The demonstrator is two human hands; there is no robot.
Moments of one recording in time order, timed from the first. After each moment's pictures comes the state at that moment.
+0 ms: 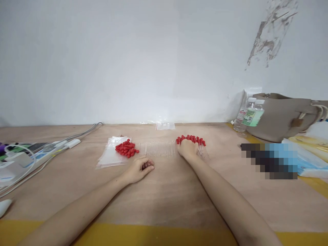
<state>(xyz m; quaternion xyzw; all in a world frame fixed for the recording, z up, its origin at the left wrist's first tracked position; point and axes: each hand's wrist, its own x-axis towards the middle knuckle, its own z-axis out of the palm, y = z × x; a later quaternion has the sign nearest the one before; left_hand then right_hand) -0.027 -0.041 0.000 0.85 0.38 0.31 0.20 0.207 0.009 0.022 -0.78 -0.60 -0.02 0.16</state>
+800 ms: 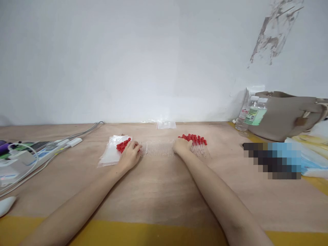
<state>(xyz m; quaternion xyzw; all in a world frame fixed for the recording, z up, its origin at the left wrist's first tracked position) -0.055 -0.004 0.009 0.83 0.45 0.28 -0.20 0.183 0.025 0.029 -0.77 -0.63 0.04 0.08</state>
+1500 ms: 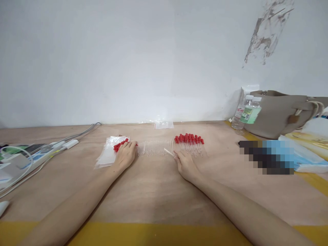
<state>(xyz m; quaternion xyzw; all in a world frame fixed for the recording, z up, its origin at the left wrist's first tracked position) -0.059 0.003 0.014 0.80 0.50 0.26 -0.22 0.215 -0.061 -0.017 -0.49 -0.78 0.01 0.40</state>
